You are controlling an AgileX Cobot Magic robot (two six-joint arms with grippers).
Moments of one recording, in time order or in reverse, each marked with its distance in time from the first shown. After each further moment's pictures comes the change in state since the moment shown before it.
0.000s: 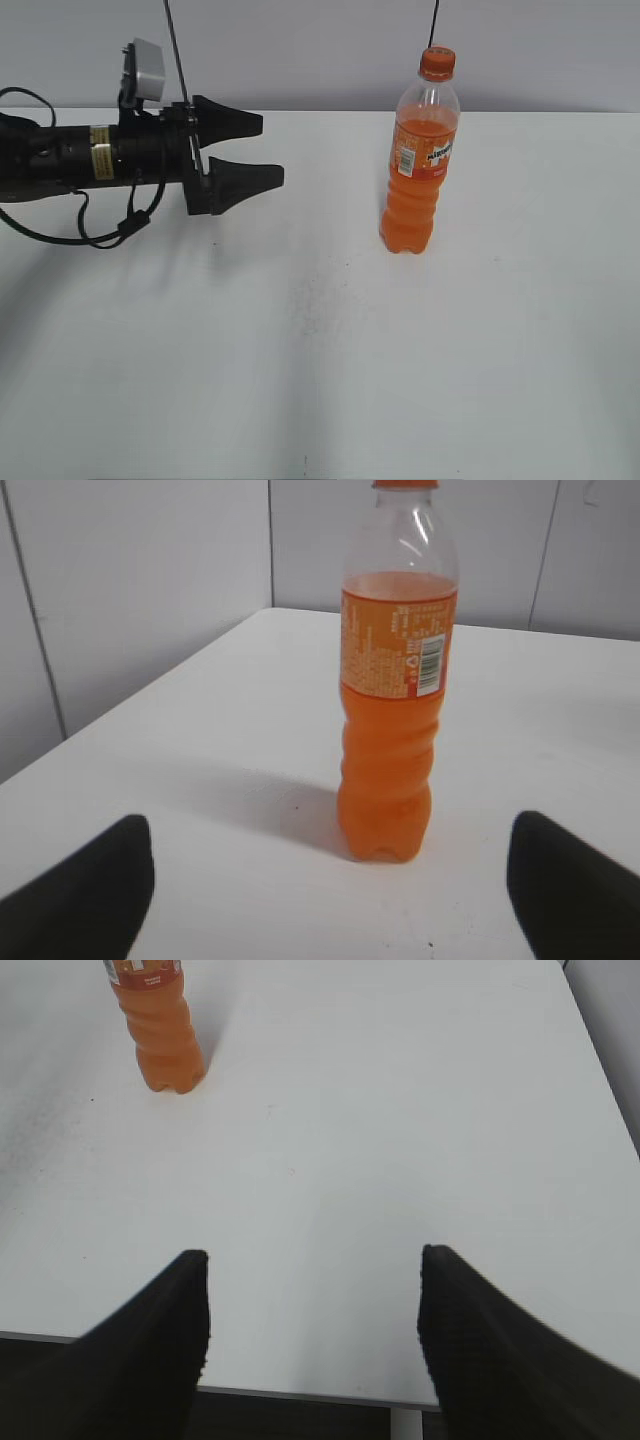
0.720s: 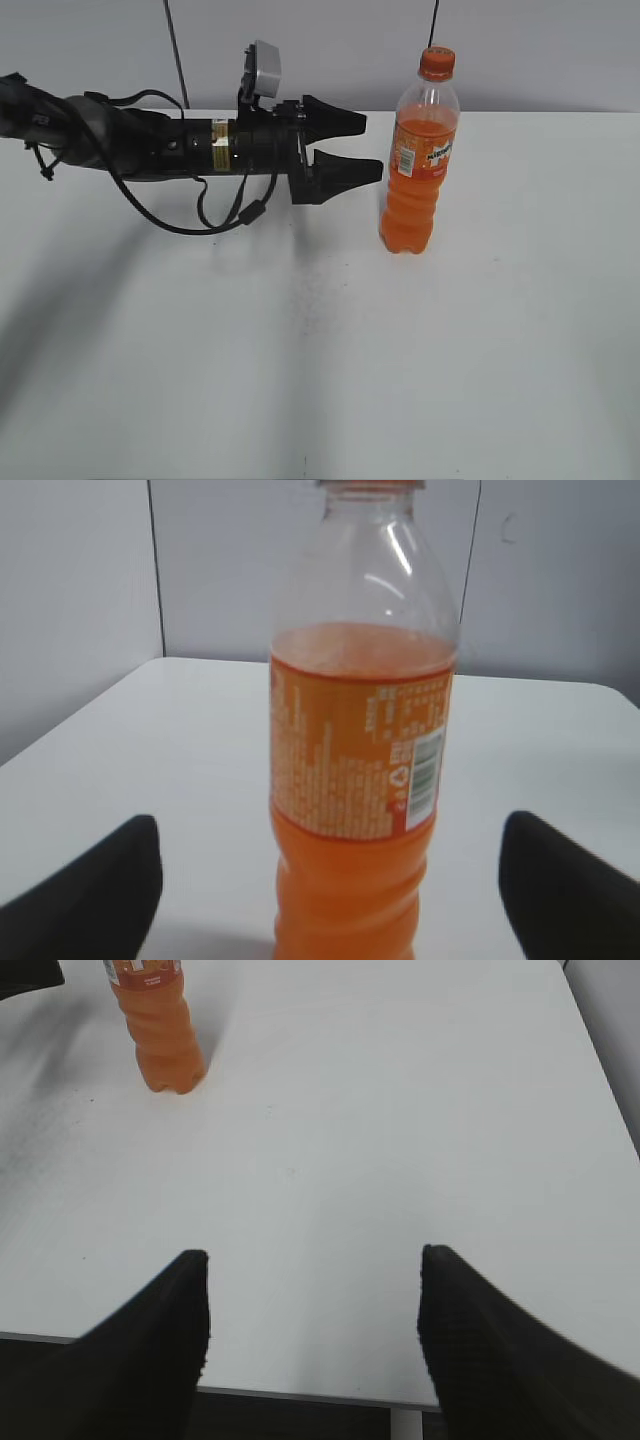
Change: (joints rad) left arm -0.206 0.272 -0.451 0.002 -0.002 -0.187; right arm 0.000 0.000 0.000 0.000 -0.001 0.000
